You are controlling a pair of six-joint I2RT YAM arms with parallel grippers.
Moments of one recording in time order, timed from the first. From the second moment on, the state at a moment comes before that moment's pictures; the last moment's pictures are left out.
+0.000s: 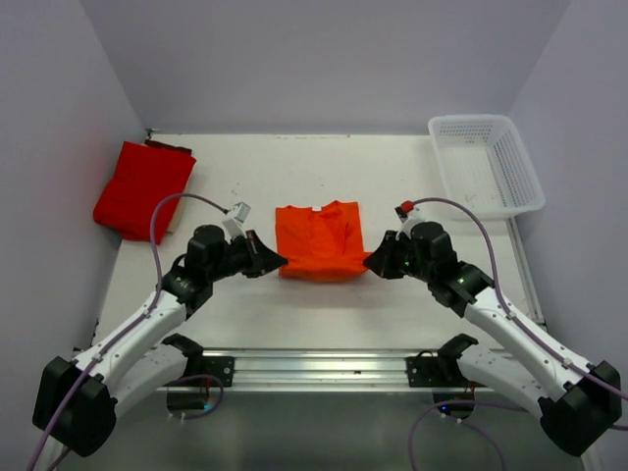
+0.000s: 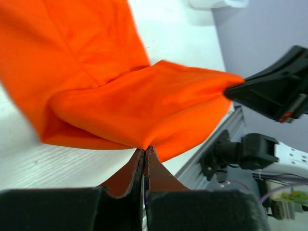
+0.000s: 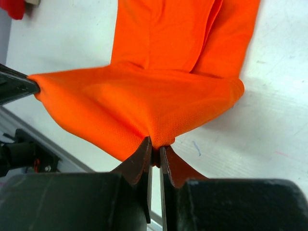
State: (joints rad) left arm -0.45 0.88 0.49 -0.02 0.45 -0.75; right arm 0.57 0.87 0.64 -0.35 -0.14 0.59
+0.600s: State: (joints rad) left arm -0.30 1.17 0.59 0.15 0.34 -0.68; right arm 0.56 1.44 0.99 -0.19 0.01 0.42
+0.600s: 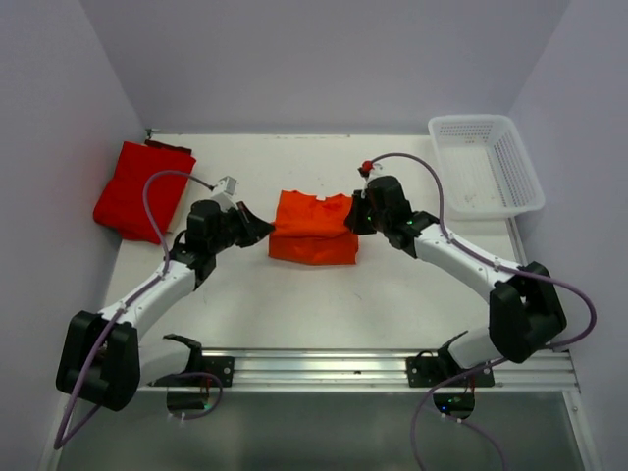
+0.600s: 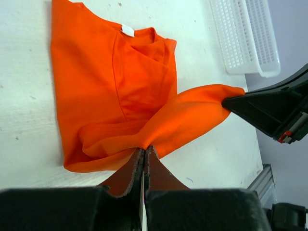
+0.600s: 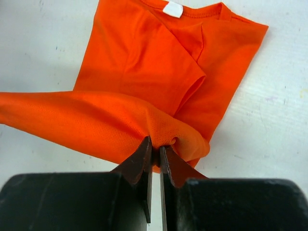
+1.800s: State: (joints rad) left arm -0.12 2.12 1.70 0.22 0.34 -0.54; right arm 0.44 2.15 1.75 -0.07 0.34 0.30
